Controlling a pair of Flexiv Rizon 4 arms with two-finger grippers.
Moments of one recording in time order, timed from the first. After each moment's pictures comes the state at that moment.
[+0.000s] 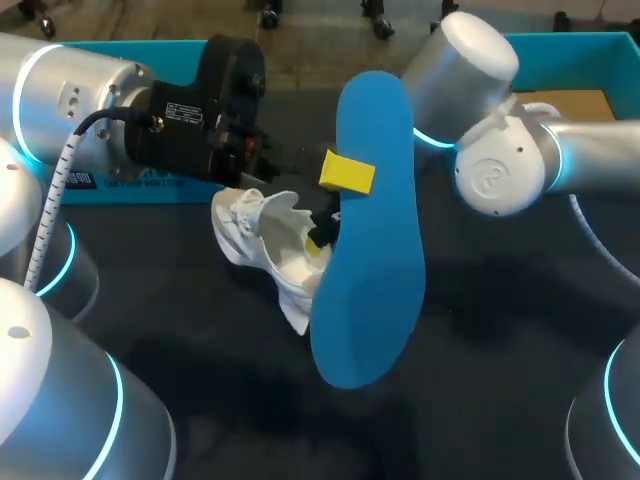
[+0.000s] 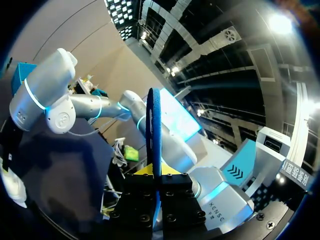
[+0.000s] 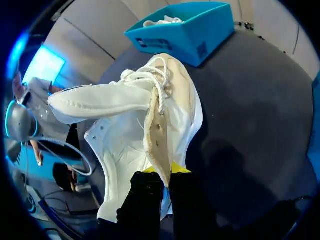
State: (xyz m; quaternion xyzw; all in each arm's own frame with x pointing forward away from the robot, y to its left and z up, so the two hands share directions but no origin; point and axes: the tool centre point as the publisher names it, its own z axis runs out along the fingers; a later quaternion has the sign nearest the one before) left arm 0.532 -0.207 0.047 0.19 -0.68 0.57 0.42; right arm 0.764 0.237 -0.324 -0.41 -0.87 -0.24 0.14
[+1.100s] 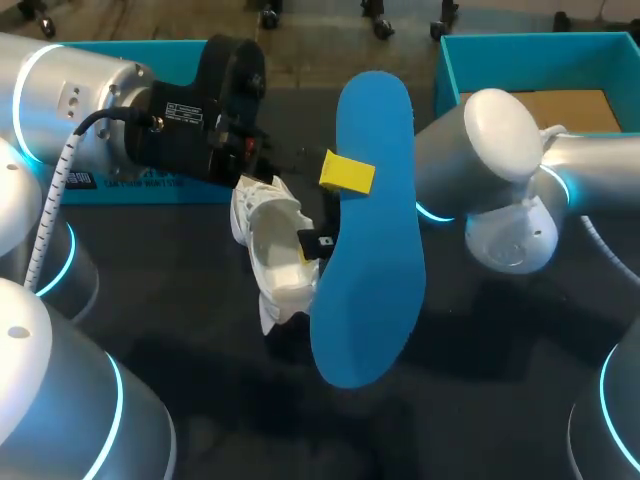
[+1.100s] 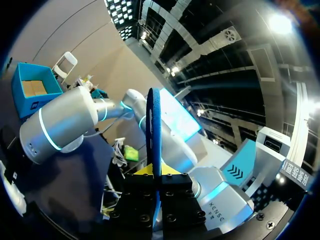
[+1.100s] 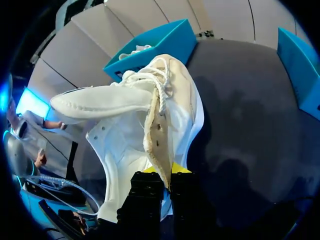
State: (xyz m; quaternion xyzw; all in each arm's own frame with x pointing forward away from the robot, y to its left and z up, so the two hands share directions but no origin) left arm 0.532 -0.207 0.047 0.19 -0.68 0.57 0.42; right arm 0.748 0.252 -0.322 -0.55 -0.77 -0.31 0.07
